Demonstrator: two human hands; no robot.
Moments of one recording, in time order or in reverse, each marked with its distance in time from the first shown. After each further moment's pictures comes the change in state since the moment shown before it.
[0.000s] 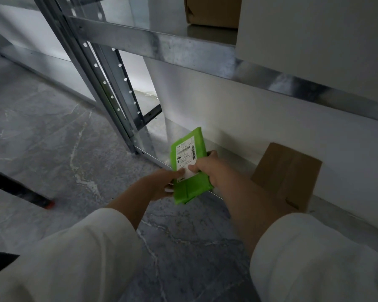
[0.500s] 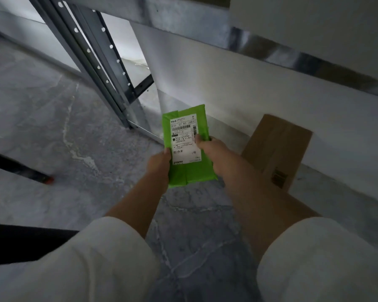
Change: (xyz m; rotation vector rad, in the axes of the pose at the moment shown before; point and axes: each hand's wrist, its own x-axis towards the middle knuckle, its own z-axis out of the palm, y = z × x) left_hand -0.030 -0.024 0.033 -0.297 0.331 0.013; right_hand -0.043 0.026 -0.015 0.123 -0.025 0.006
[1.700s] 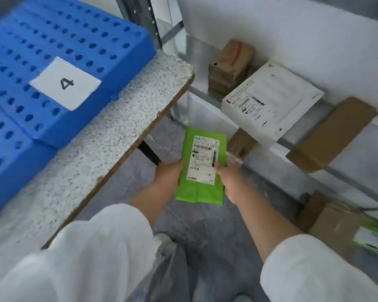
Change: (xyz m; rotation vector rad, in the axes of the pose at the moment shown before) left_hand -0.461 0.122 -0.134 0.126 0.051 0.006; right_hand -0.452 -0.102 0.003 0.101 0.037 0.138
